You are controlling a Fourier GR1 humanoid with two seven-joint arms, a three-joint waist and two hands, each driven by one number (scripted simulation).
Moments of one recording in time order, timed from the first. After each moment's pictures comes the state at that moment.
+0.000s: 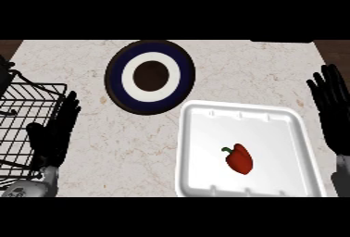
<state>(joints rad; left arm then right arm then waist) -0.08 0.39 -0.17 -1.51 0.17 0.30 0.13 -0.14 -0.48 0.06 -1.61 -0.48 -0.24 -0.01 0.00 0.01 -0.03</state>
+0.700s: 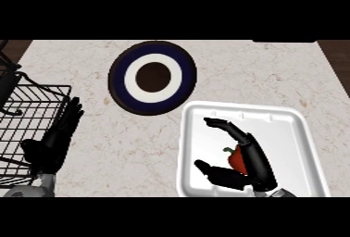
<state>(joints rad) -0.04 0.39 -0.15 -1.43 0.21 0.15 -0.06 -0.11 -0.30 0.57 -1.62 0.02 -0.39 -0.17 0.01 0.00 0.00</state>
